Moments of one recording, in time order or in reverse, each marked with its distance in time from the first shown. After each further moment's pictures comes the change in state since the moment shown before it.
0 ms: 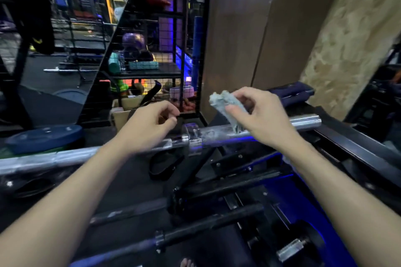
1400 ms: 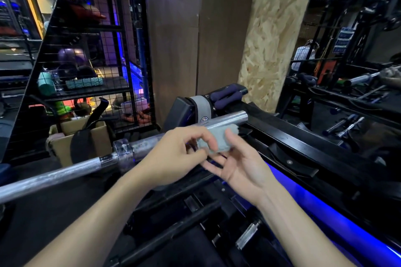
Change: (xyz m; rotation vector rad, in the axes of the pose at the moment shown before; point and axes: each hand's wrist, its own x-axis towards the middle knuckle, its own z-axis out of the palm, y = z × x) left_hand -0.007 0.151 0.097 -0.487 -0.329 0.388; right_hand -0.119 0.007 -0.062 1.449 0.148 0.861
